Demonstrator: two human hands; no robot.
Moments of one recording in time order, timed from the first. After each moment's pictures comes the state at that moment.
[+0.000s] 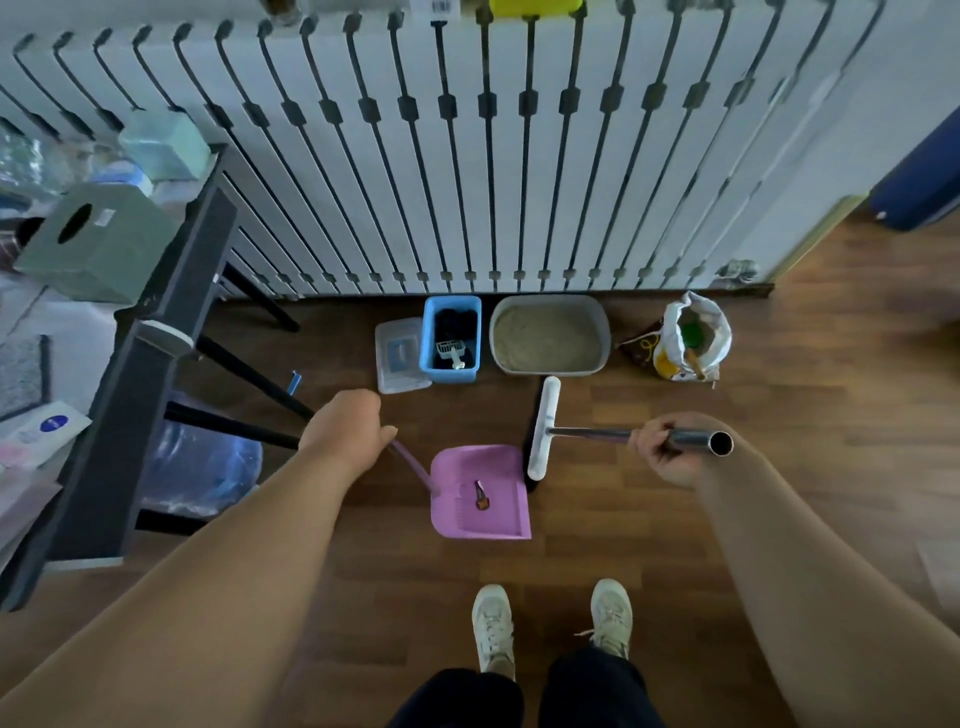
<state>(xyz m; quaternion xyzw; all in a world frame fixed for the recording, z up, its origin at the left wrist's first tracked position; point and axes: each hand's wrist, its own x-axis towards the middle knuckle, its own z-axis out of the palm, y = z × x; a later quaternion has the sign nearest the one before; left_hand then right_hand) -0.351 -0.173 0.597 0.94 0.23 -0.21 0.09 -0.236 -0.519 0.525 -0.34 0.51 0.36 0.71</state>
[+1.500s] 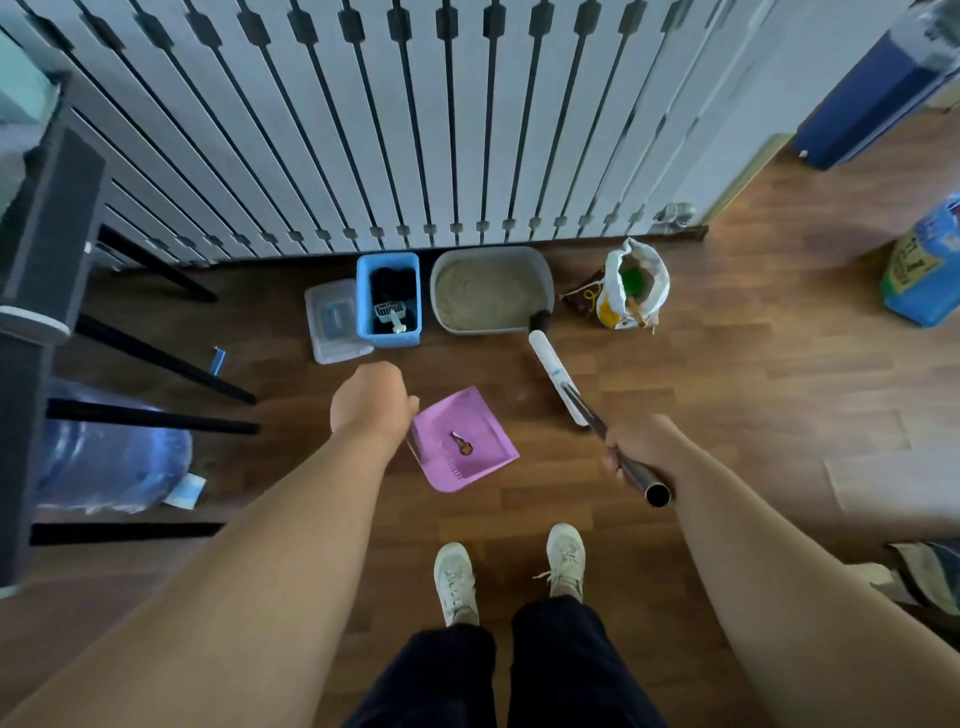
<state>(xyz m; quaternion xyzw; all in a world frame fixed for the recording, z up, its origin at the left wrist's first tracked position) -0.303 -0.252 0.551 0.95 0.22 -0.21 0.09 -0.271 -0.533 0.530 -0.75 0.35 0.40 0.40</state>
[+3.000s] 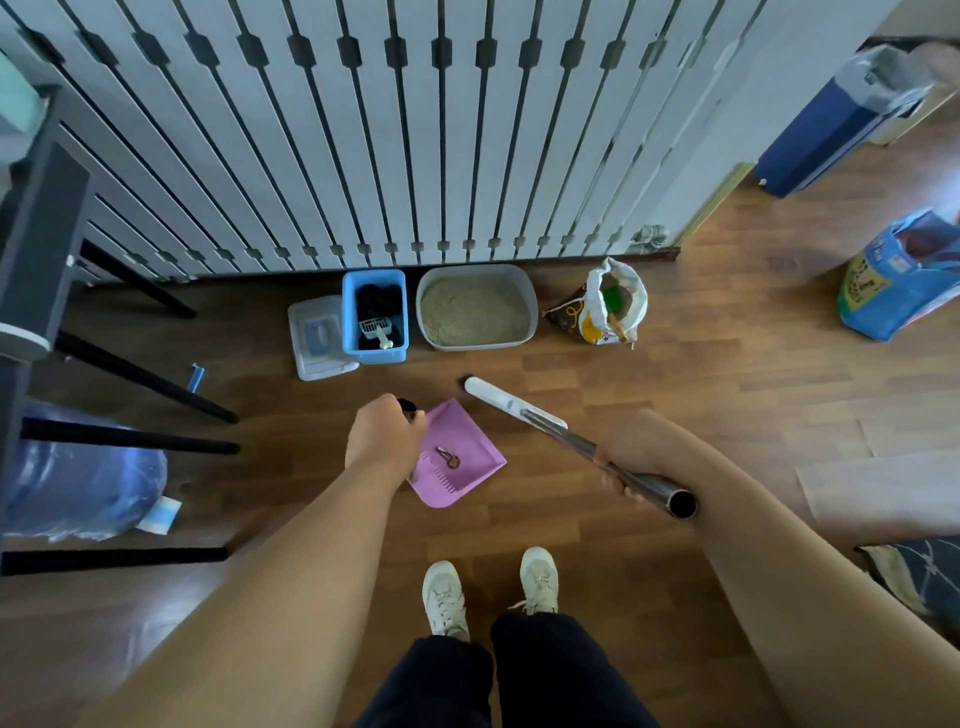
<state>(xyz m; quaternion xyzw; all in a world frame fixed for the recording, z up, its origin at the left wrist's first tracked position) -0.326 -0.252 0.533 0.89 0.29 -0.18 0.30 -0.275 -0.506 0.589 -0.82 0.20 0.49 0.23</state>
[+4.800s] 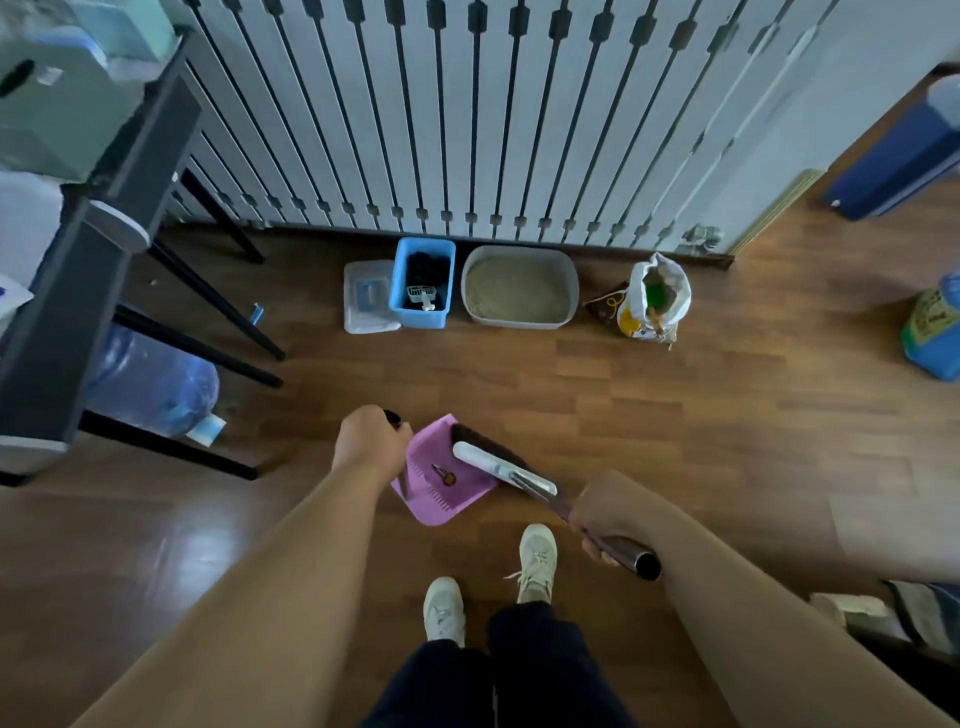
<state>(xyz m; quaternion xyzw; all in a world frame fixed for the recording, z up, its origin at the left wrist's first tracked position) -0.457 -0.268 0.533 0.85 0.40 -0.17 0.29 -0.410 -0.521 0.562 -0.82 0.07 0.54 0.18</state>
